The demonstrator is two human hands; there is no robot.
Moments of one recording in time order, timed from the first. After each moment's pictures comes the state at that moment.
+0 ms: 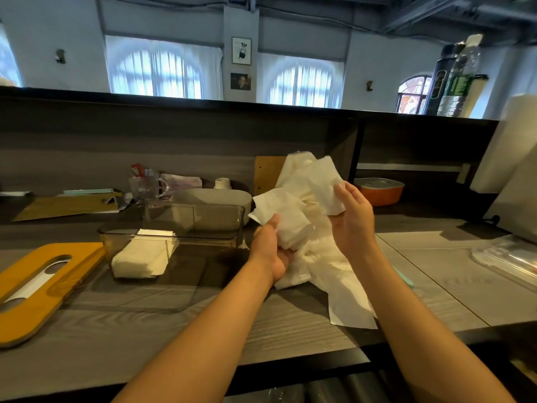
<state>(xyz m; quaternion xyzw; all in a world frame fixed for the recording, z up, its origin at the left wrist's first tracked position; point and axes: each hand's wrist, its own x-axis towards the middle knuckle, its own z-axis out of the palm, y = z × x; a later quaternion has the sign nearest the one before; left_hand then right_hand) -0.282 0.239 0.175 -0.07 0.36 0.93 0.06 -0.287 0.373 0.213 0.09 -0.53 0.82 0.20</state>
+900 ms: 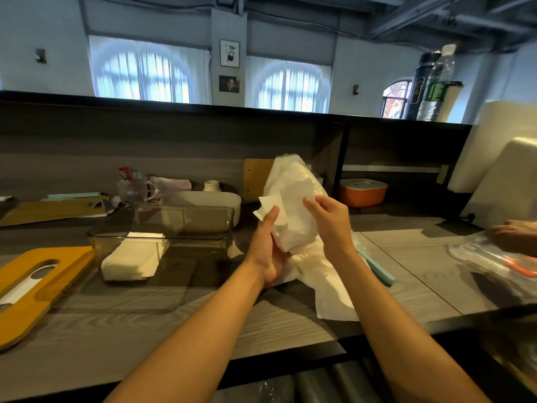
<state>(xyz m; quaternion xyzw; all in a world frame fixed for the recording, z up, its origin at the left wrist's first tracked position) -0.269 0.244 0.172 0.07 0.44 0.89 0.08 -0.284 0.363 0.203 0.07 -0.72 0.62 0.30</state>
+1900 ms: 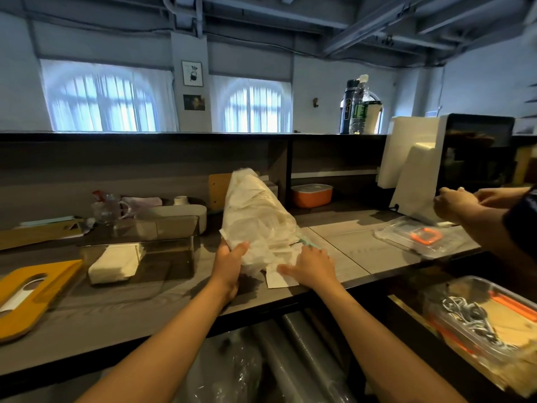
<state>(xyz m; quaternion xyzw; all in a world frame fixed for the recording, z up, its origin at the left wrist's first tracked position) -0.198 0.252 0.158 0.03 0.57 0.82 -0.04 -0.178 0.432 0.159 -0.11 -0.98 0.15 0.11</state>
